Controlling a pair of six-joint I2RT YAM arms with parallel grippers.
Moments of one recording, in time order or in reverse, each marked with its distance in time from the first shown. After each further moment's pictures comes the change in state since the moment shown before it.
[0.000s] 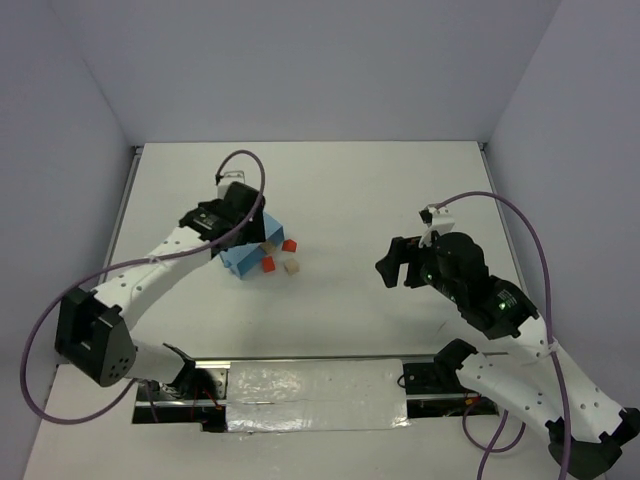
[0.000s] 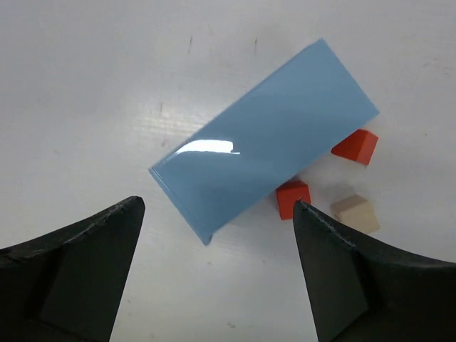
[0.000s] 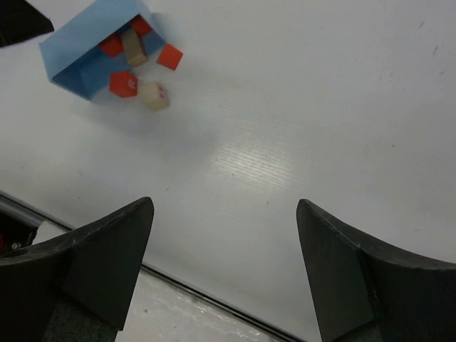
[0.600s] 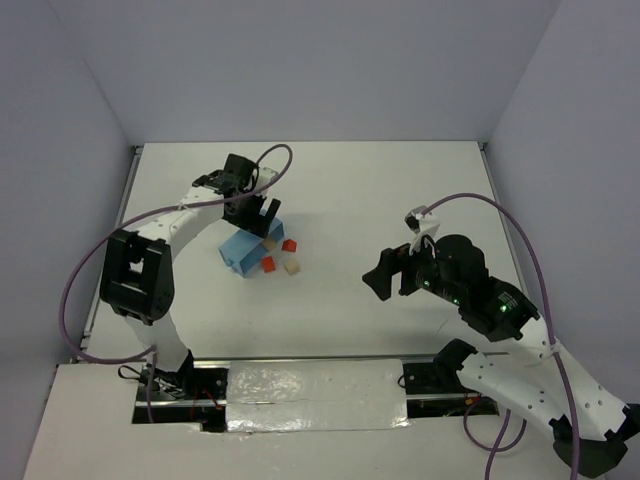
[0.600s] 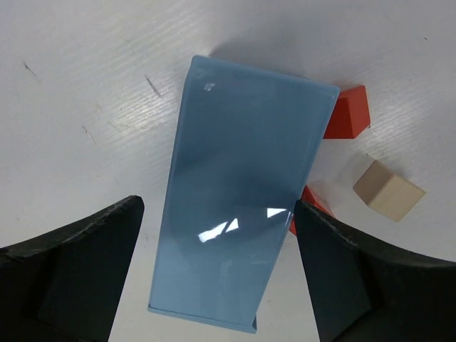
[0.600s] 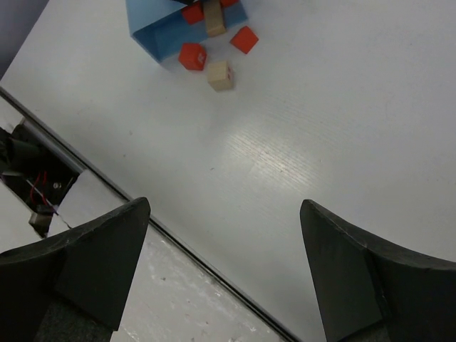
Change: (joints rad) left arm 0.299 0.327 0.221 0.062 0.648 0.775; right arm 0.052 -0.014 0.000 0.043 -0.199 -0.077
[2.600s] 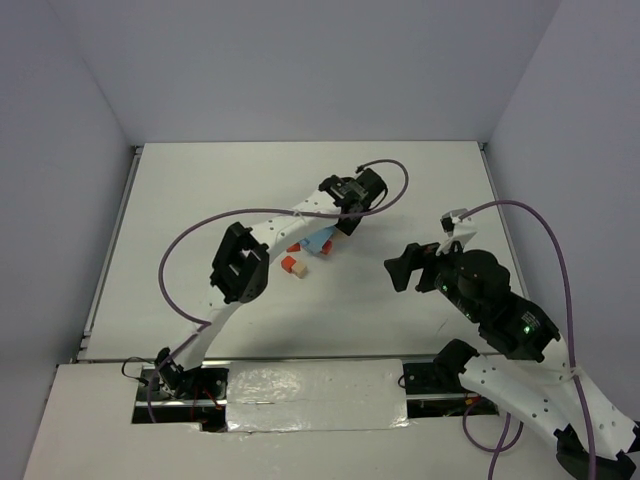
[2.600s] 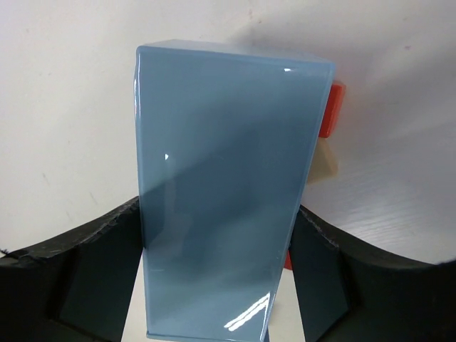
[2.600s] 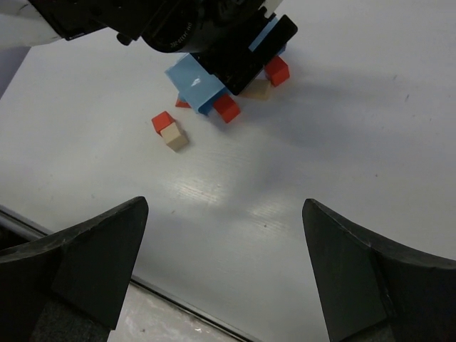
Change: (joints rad) left arm -0.507 0.643 0.908 -0.317 -0.620 -0.244; right arm 0.031 -0.135 0.000 -0.021 0.293 0.055
